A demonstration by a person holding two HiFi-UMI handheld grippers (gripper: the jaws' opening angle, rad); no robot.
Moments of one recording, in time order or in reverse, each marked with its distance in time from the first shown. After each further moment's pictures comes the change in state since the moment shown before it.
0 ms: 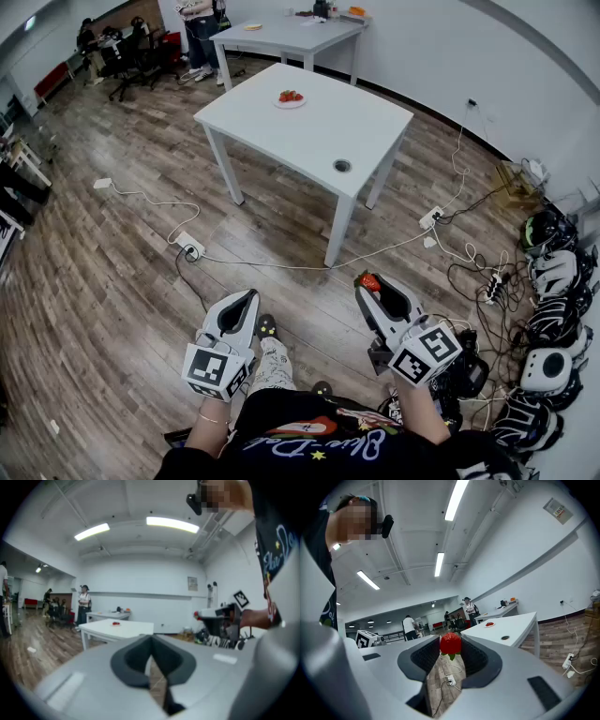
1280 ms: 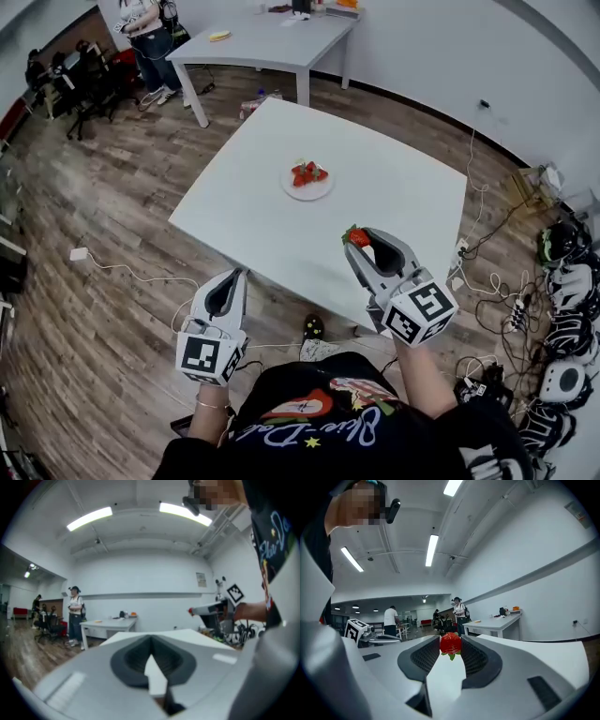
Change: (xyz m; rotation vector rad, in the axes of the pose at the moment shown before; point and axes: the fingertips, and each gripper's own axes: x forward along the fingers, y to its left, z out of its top) left arm 0.408 0.425 0.059 0.091 -0.002 -0.045; right arm 0.529 -0.263 0.092 -0.129 0.008 -0.102
